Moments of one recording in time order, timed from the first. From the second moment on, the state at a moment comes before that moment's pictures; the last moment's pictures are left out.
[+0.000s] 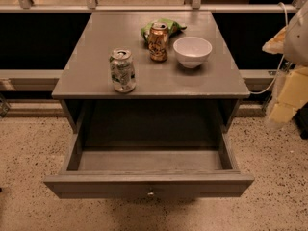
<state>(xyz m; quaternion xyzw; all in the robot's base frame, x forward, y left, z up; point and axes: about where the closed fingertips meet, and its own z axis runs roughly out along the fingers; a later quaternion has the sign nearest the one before) 0.438 -0.216 0.978 -0.60 0.78 -0.04 0.16</state>
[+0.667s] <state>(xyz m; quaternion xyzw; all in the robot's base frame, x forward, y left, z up) 0.441 -0.210 0.978 -0.61 0.78 -0.03 0.17</state>
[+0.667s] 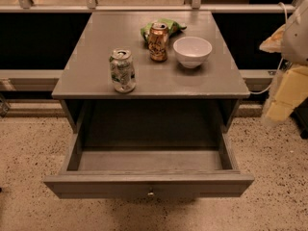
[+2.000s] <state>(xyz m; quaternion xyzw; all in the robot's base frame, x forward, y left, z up) 0.492 -0.093 0.975 -0.67 0.70 0.04 0.24</state>
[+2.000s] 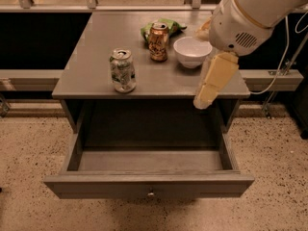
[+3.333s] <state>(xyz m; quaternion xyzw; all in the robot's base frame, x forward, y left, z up) 0.592 0.038 0.973 -0.60 0.57 0.24 0.52</state>
